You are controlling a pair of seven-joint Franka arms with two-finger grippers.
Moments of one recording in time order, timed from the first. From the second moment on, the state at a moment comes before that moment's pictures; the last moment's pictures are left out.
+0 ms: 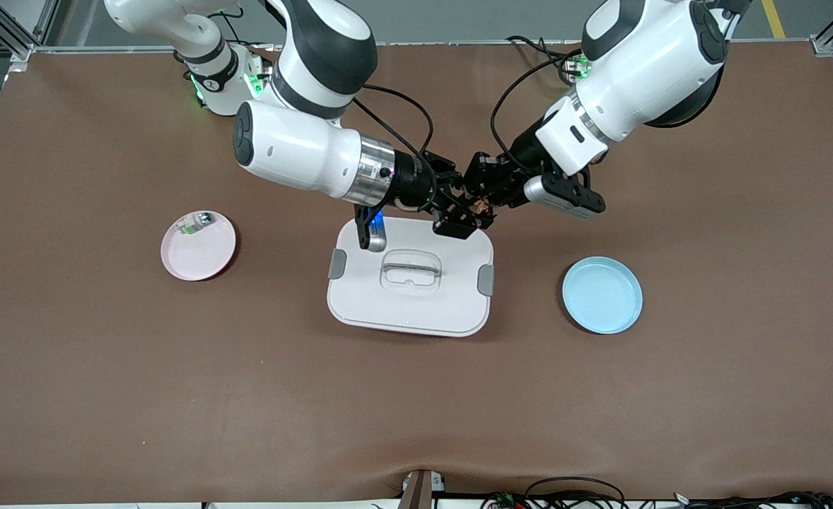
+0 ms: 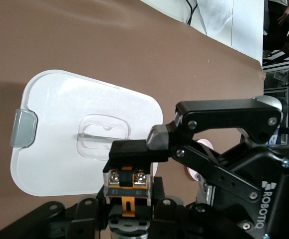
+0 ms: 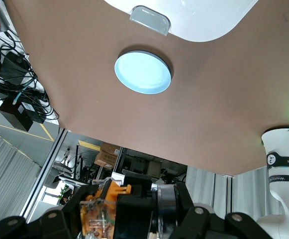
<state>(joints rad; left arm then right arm) -0.05 0.08 -0.53 -1.82 -0.57 2.33 -0.34 0.69 0.49 -0.01 -1.32 0.98 2.24 1.45</state>
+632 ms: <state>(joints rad) -0.05 0.08 -0.53 -1.84 -0.47 2.32 -0.34 0.69 0.49 -0.02 -1.31 0.98 2.23 1.45</state>
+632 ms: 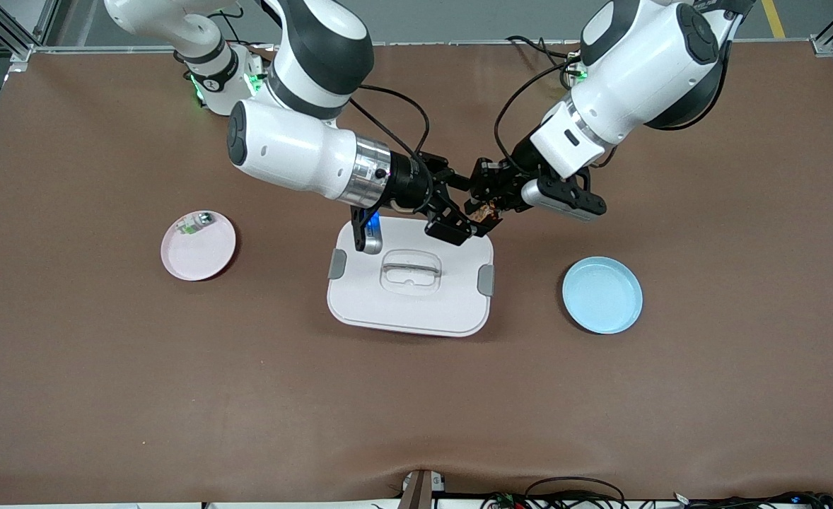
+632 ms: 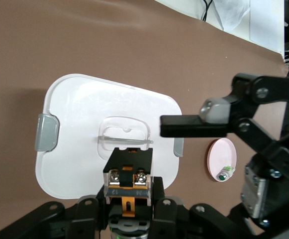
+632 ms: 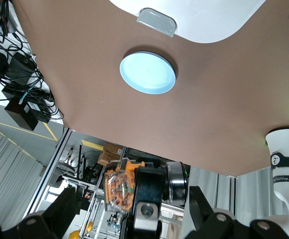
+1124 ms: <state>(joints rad) -0.02 0.08 -0.52 -1.84 -0.18 2.15 -0.34 0.57 0.39 -0.04 -1.32 0.84 1.86 1.39</state>
